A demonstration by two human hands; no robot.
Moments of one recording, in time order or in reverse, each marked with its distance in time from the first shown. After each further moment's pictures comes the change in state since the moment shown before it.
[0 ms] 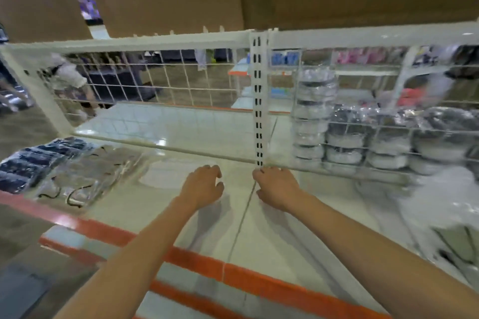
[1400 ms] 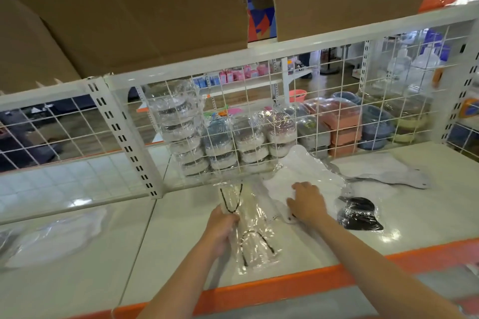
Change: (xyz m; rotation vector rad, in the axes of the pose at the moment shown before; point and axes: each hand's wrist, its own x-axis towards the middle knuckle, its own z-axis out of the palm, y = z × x) left_hand -0.063 0.265 0.082 -1.269 -0.376 -0.240; right_hand -0.208 0.212 0.068 0.479 0.192 0.837
